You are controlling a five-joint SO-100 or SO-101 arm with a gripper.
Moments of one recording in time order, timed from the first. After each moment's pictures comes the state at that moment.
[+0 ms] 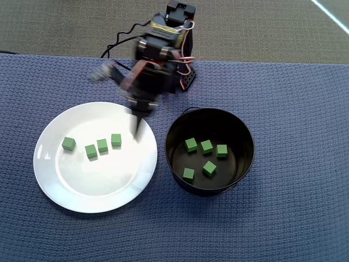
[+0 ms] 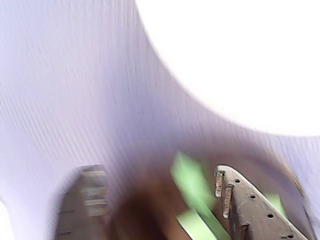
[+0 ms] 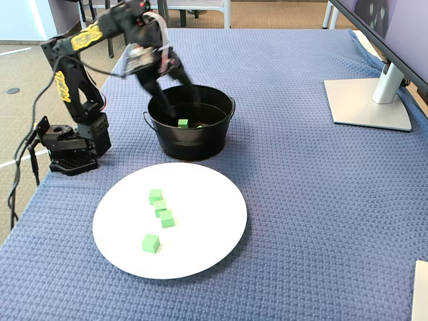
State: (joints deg) arm 22.5 101.8 74.4 85.3 -18.1
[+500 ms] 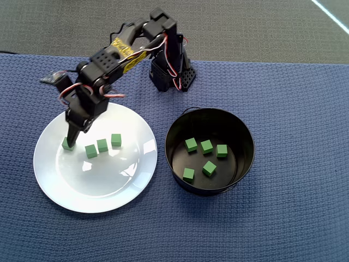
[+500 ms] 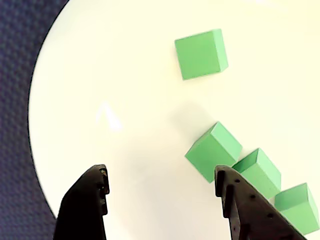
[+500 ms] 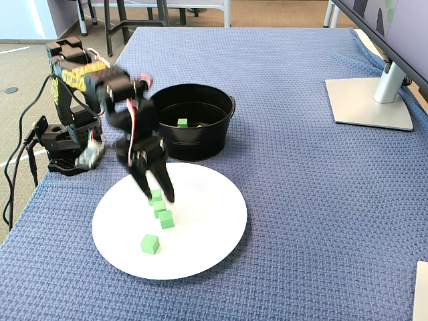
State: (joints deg) arm 44.8 81.0 84.1 63.1 -19.4
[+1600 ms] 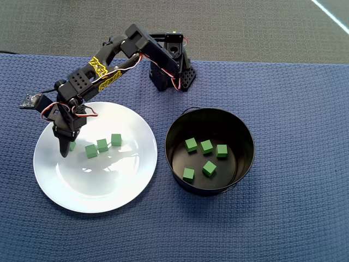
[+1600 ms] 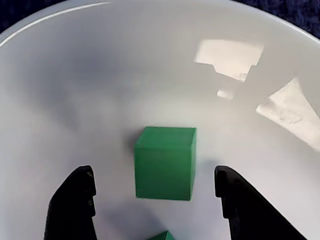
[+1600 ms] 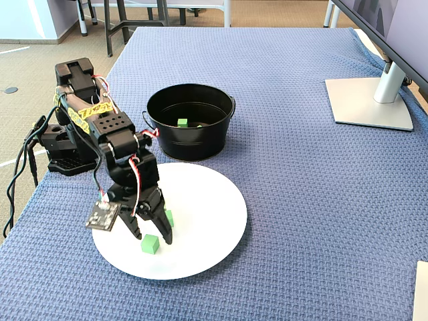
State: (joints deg) arm 51.8 57.0 69.0 63.1 -40.3
